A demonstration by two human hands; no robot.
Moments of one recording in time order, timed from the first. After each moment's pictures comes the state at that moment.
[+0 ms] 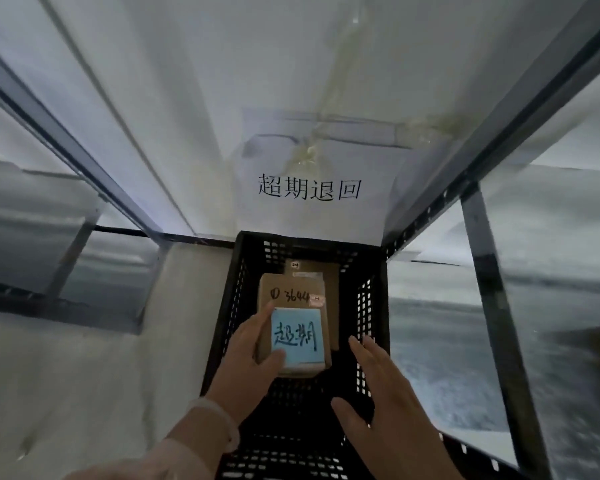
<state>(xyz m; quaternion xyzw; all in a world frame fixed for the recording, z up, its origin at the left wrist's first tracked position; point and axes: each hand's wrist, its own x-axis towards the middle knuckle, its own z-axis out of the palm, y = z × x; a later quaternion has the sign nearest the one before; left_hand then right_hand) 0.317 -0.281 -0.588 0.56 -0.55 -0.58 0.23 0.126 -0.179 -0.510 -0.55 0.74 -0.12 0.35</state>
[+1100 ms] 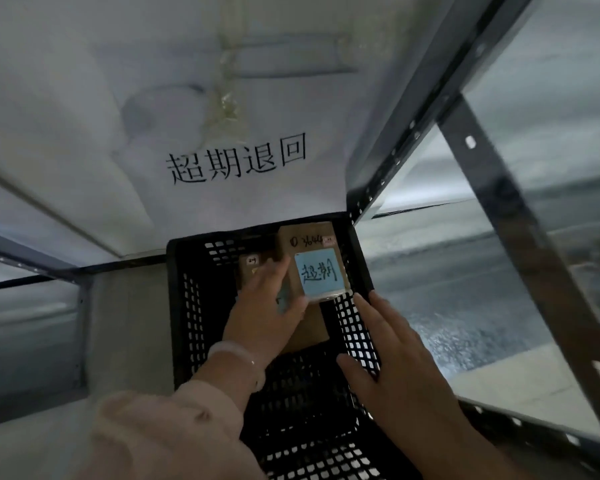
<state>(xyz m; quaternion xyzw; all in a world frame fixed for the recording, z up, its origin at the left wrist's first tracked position) 0.242 -0.381 -0.678 0.44 -0.77 -0.45 0.06 0.127 -0.218 -0.593 -0.45 0.84 -0.16 0.25</state>
